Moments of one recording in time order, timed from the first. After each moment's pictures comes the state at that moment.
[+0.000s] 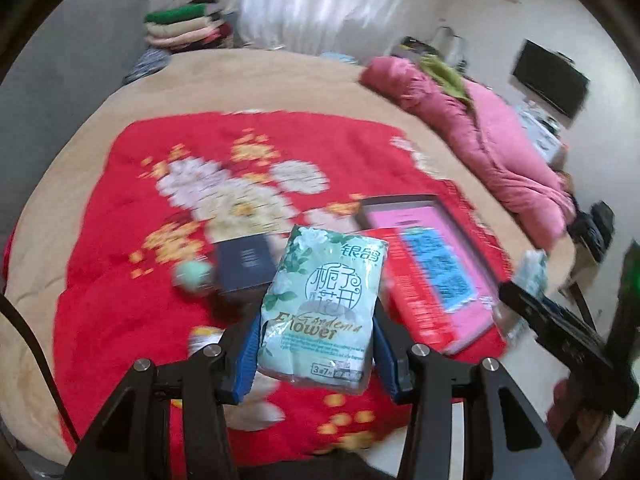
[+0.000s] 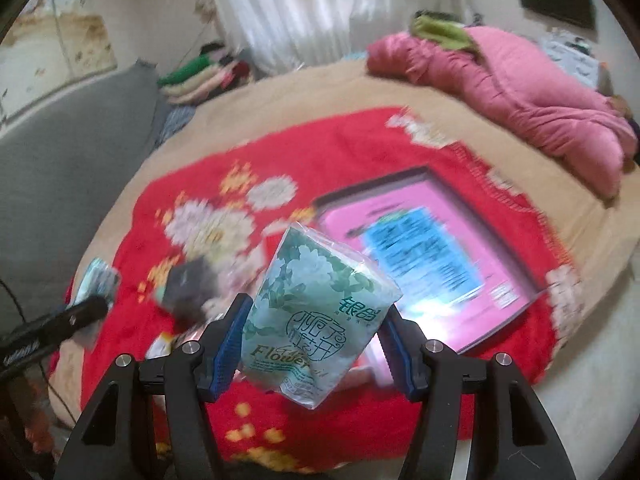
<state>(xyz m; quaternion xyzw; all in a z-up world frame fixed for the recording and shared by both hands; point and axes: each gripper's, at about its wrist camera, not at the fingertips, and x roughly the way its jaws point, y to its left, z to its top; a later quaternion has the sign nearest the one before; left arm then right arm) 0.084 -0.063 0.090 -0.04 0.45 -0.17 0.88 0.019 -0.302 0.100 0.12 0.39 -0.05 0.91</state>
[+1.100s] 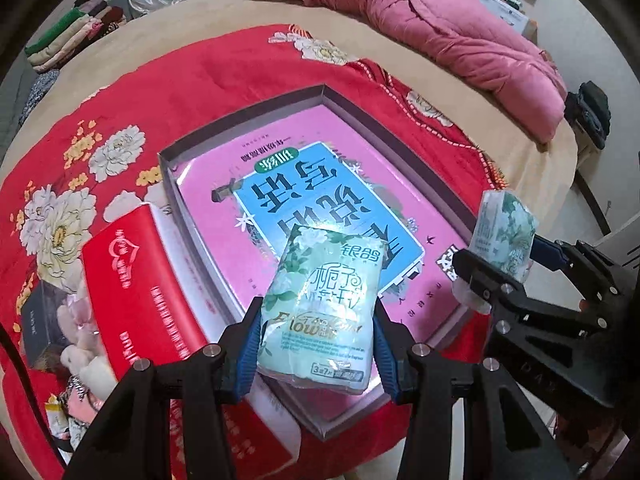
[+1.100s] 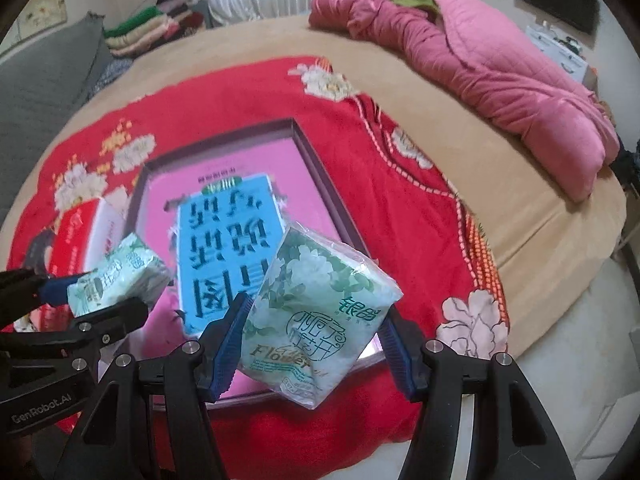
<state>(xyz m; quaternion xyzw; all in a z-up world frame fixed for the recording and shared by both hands) 0.139 -0.323 -0.021 0.11 0.55 -0.23 0.79 0.070 -0.455 -0.004 0.05 0.50 -0.08 0.86</state>
